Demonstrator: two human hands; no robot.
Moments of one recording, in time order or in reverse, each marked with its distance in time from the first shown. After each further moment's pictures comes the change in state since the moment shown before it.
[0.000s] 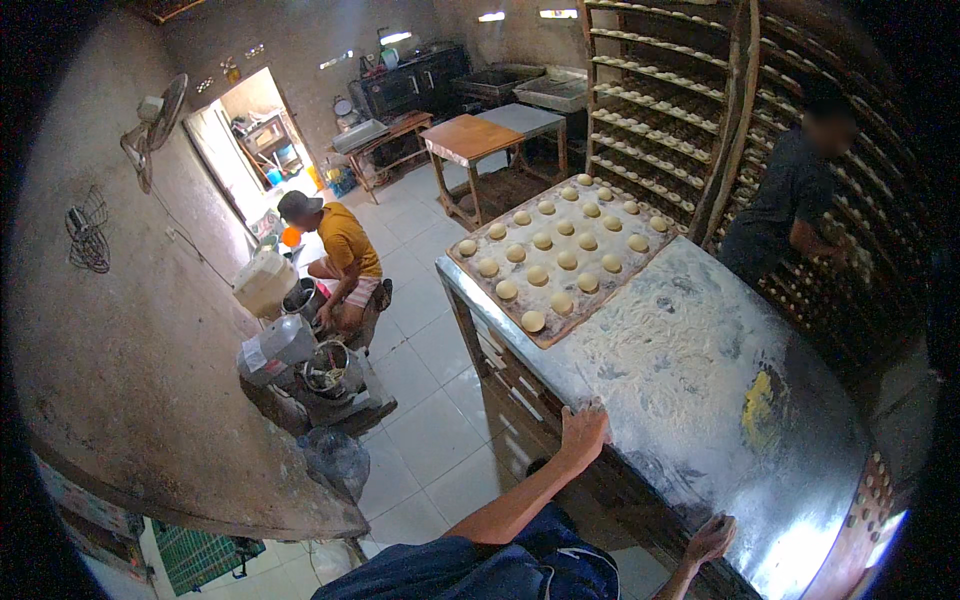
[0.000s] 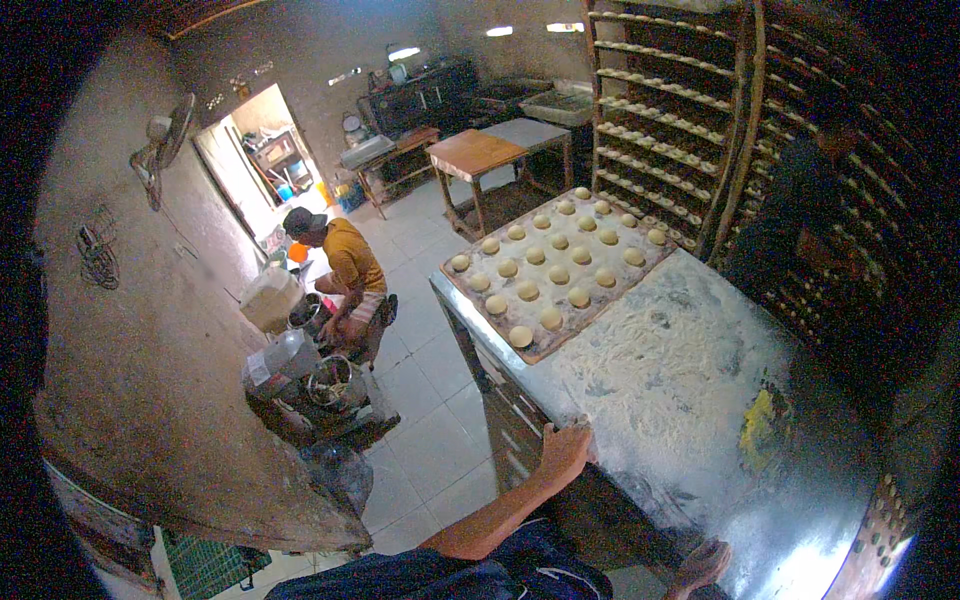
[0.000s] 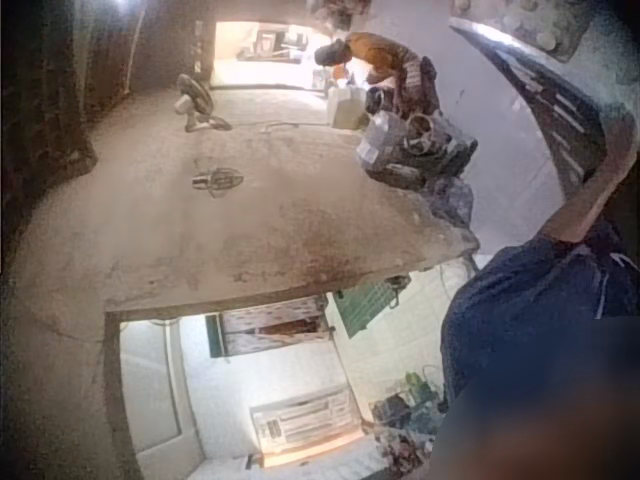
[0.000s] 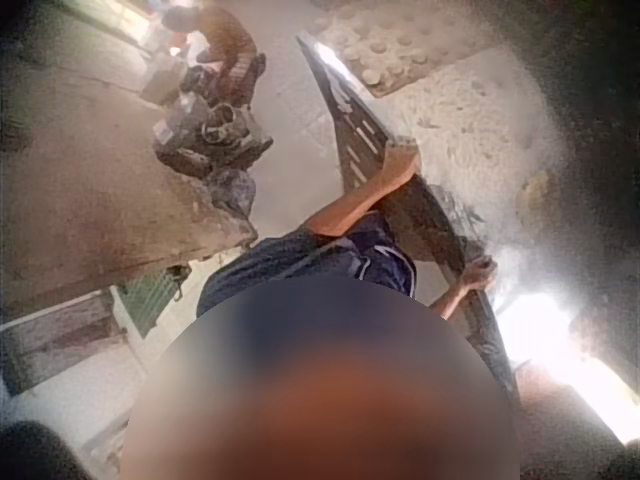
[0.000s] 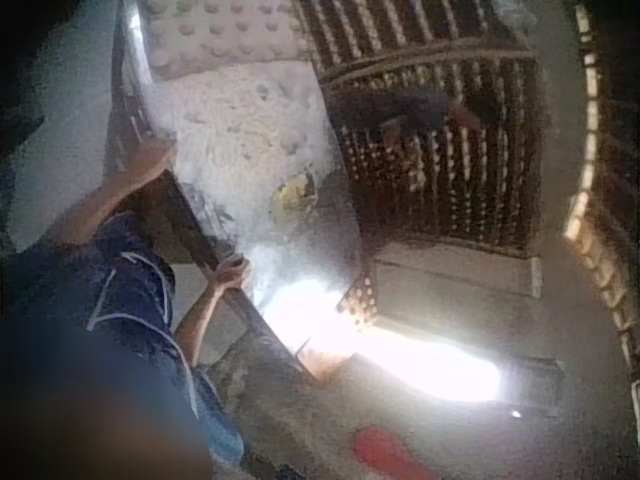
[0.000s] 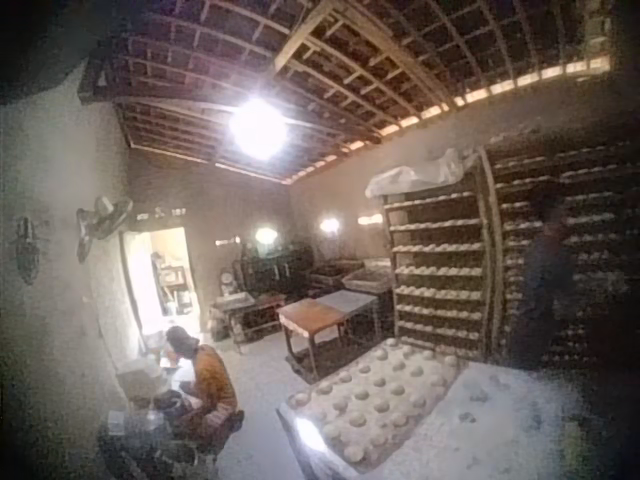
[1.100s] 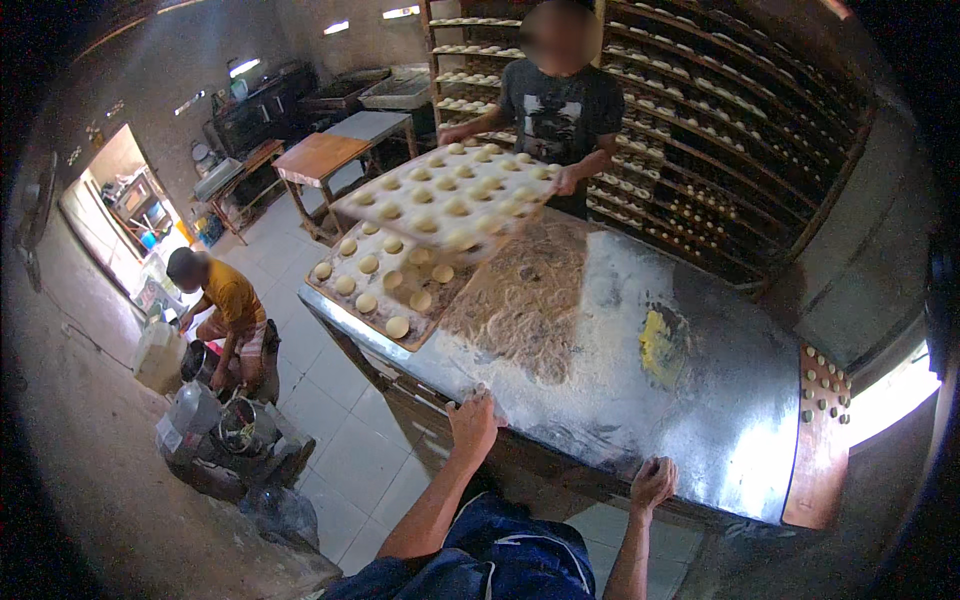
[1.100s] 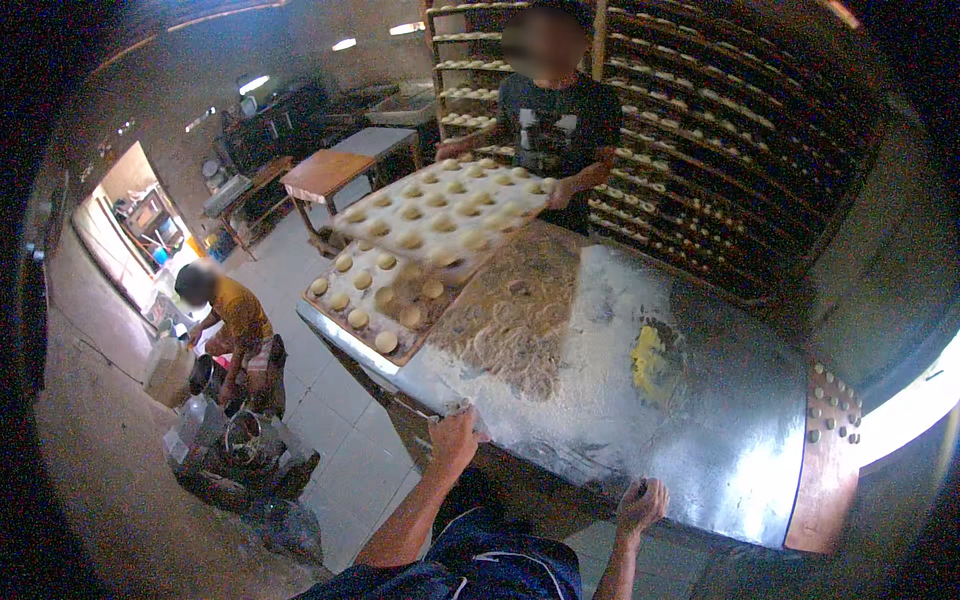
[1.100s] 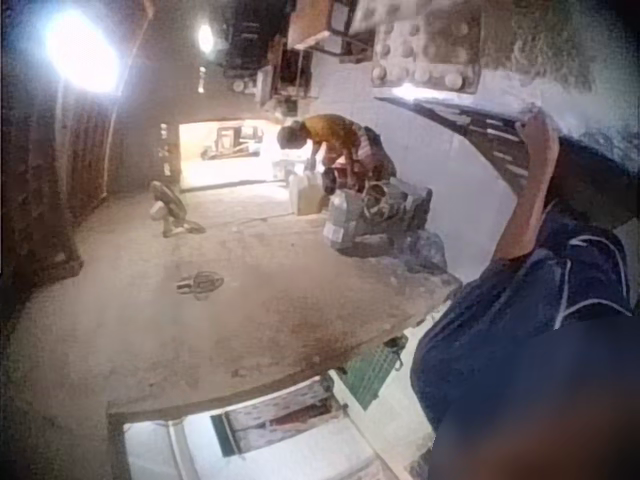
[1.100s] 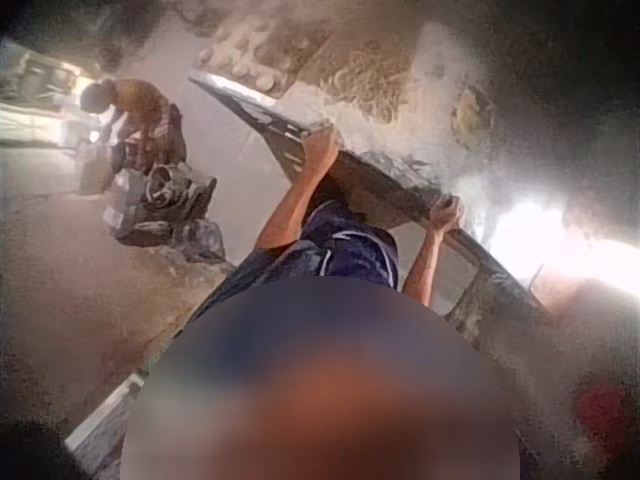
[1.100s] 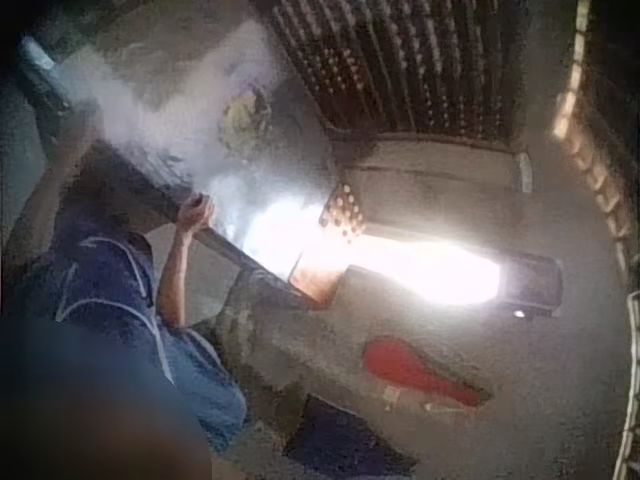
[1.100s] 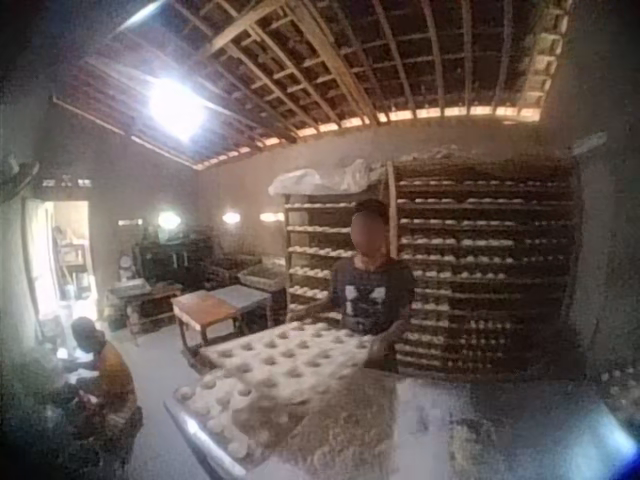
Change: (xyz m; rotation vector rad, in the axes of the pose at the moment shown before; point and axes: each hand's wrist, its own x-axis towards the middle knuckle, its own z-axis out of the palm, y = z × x) left_hand 0.000 0.007 -0.006 0.084 0.052 -0.001; right_hand 0.007 -0.011 -0.011 0.069 0.063 -0.001
